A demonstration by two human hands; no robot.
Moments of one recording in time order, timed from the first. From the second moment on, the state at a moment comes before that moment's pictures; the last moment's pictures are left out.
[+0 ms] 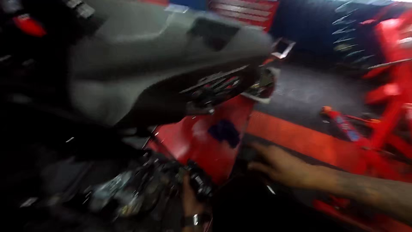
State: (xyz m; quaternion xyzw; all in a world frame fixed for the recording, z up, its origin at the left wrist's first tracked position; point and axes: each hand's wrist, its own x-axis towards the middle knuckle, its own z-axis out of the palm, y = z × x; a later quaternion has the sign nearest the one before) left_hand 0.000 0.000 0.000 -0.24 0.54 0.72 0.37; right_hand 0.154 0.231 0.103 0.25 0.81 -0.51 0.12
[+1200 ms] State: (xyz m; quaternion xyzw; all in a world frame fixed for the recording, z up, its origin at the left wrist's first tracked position) left_hand -0.015 -0.027 -0.014 -0.29 0.58 0.68 0.34; right_hand 0.149 0.240 0.088 0.06 0.95 -0.29 0.10
